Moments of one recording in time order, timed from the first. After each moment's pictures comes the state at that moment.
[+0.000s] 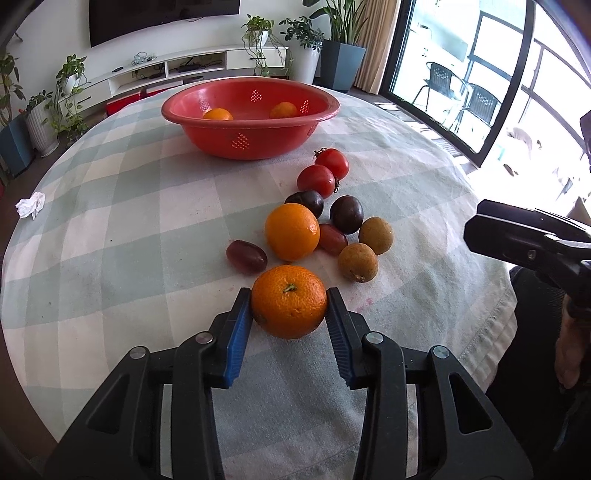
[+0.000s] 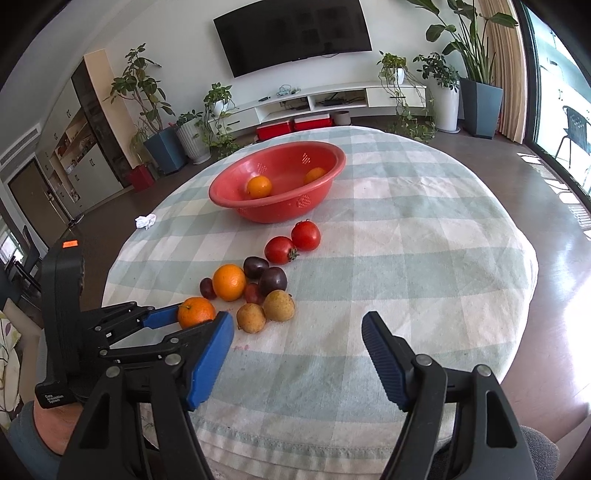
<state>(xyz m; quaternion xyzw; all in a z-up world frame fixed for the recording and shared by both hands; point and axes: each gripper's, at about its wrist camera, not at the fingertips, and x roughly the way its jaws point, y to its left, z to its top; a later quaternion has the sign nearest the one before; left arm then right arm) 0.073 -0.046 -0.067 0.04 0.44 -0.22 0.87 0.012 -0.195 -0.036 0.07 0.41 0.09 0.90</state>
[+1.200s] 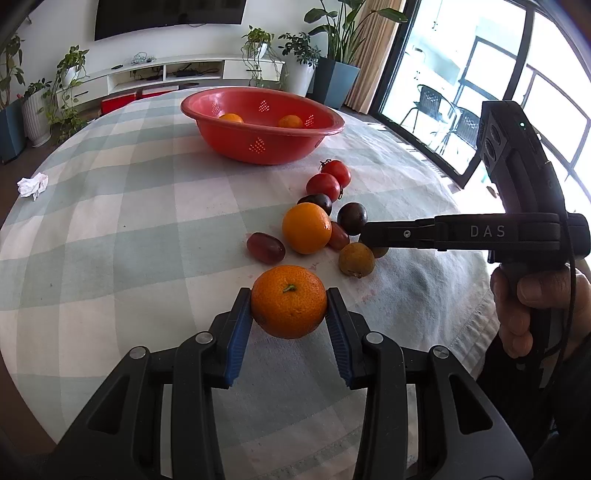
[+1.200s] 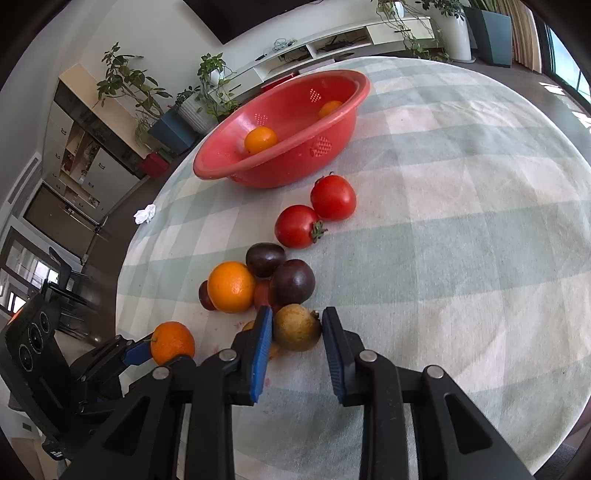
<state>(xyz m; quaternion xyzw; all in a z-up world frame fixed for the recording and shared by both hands) 0.063 -0.015 -0.068 0.00 0.42 -0.24 0.87 0.072 -0.191 -0.084 0.18 0.49 0.15 0.84</state>
